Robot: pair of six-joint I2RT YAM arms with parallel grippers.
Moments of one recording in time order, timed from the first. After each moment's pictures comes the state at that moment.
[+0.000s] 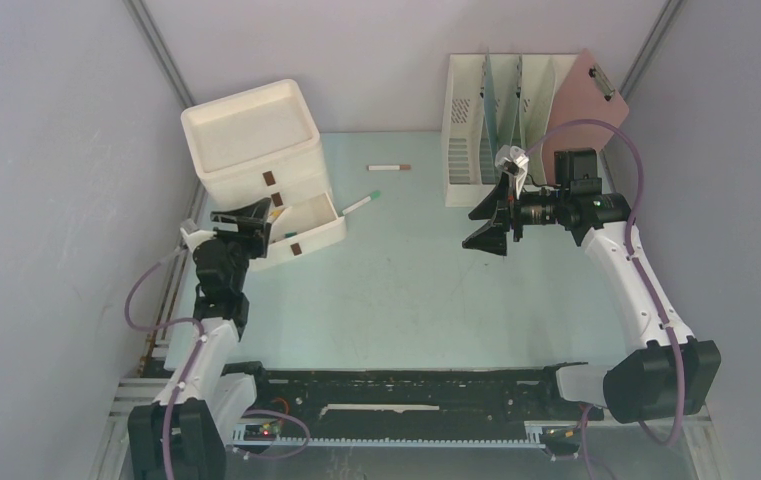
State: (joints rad) left arm 0.10 0.88 0.36 0.42 0.09 -1.35; right arm 0.10 1.27 1.24 -0.74 -1.17 -0.46
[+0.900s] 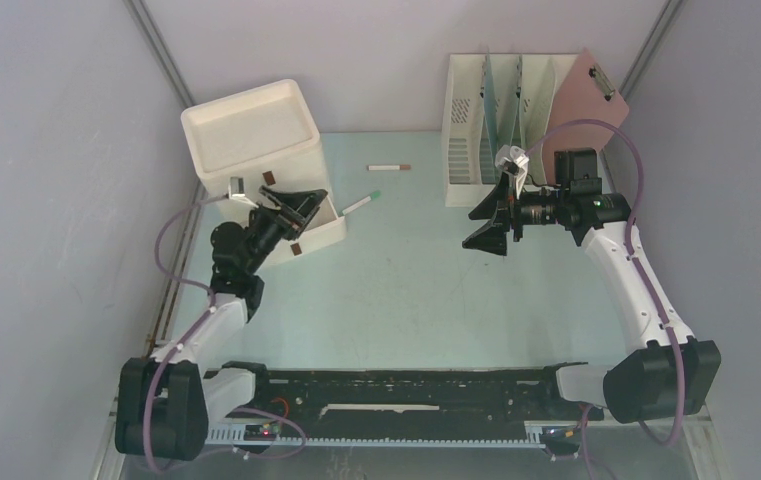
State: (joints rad) left arm -0.08 1.06 0.44 0.71 0.44 -1.18; right arm 0.10 1.27 1.24 -0.74 -1.17 -0.46
